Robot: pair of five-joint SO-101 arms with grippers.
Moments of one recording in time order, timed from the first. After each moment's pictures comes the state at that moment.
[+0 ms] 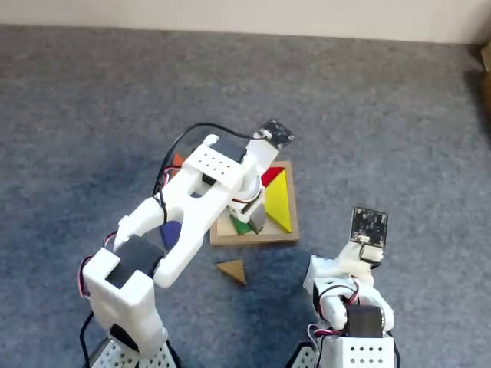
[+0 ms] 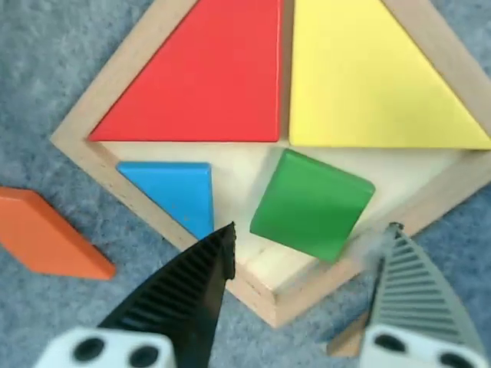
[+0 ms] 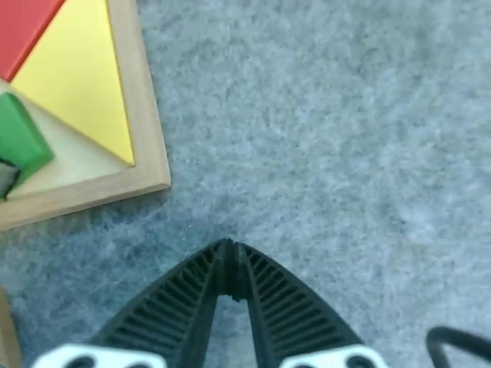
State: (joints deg) left arm 22.8 14.6 9.2 70.5 -5.4; right arm -4.7 -104.3 95.9 71.5 -9.1
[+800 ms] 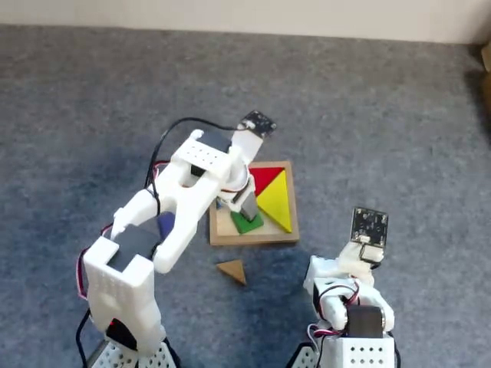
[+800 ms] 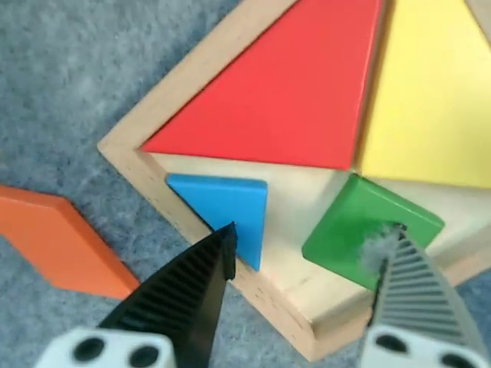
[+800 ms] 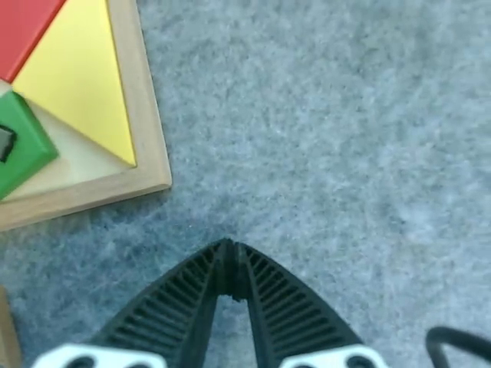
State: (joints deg) left arm 17.8 21.2 6.9 66.0 -5.2; right arm -4.7 -104.4 95.9 71.5 -9.1
